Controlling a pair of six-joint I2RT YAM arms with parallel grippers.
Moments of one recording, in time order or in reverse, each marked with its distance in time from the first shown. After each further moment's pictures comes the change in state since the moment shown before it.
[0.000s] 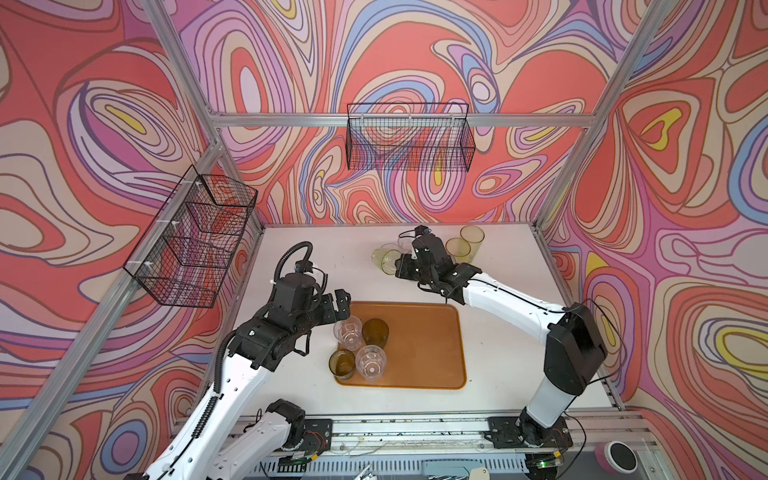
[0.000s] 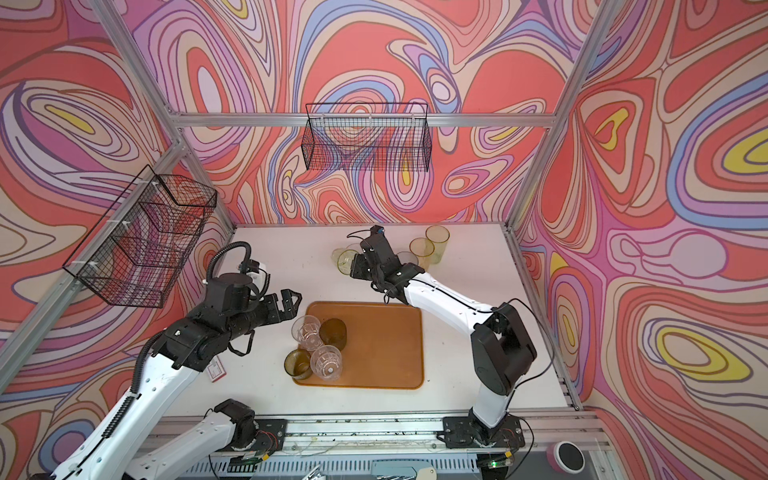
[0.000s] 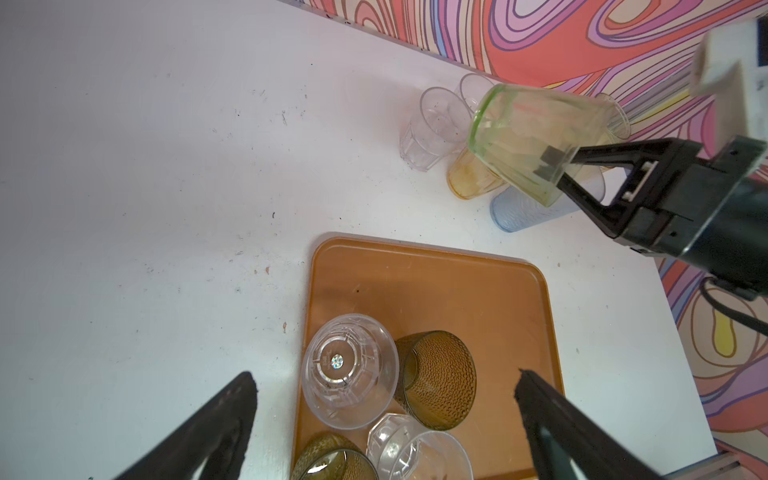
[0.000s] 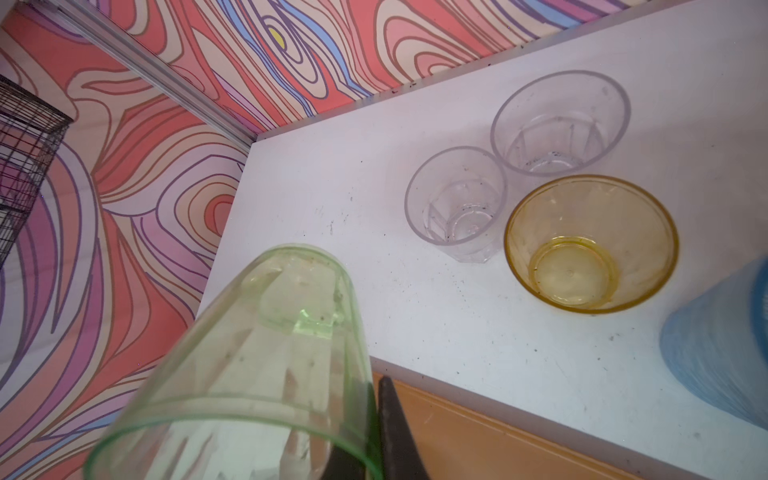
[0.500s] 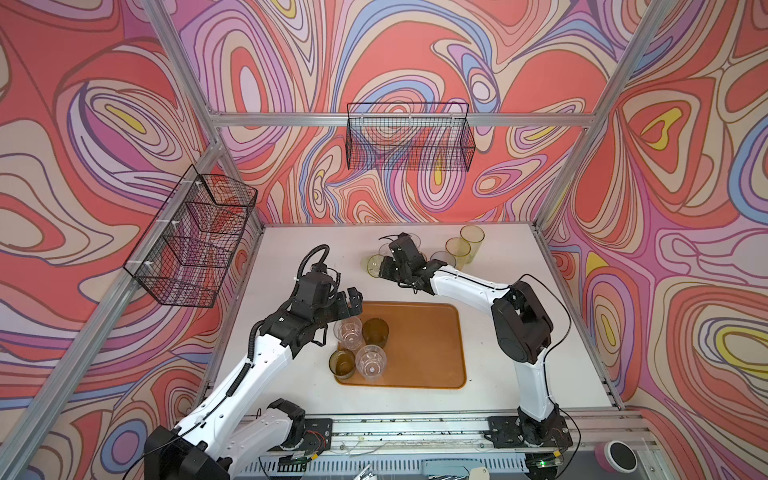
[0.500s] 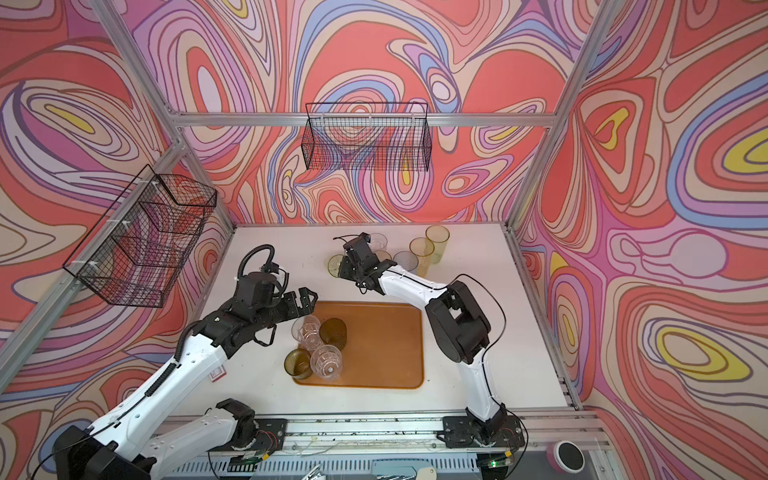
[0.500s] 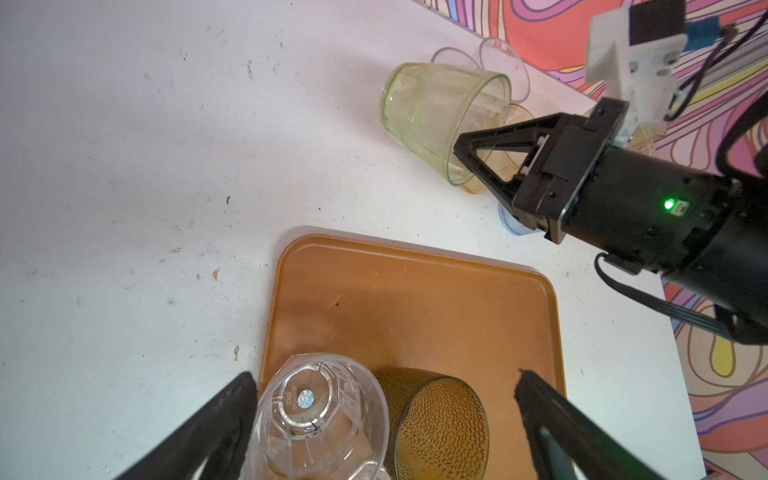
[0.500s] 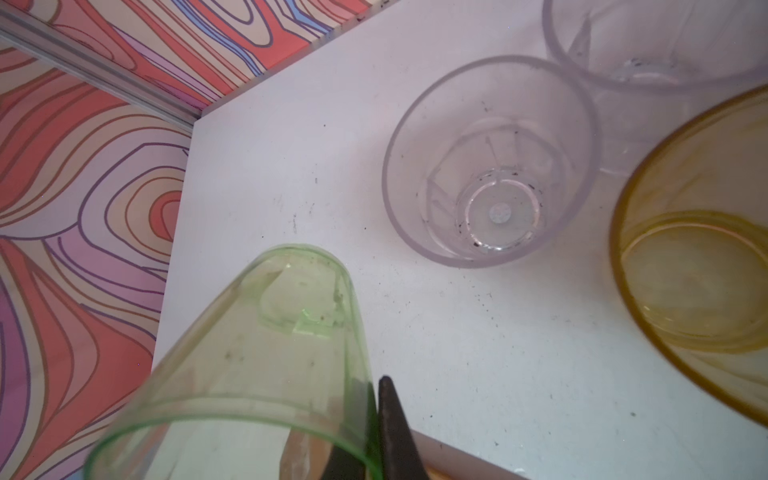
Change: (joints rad) left arm 0.000 0.133 -0.158 0.267 0.055 -0.085; right arm 0.000 0.346 0.211 0.029 -0.030 0.103
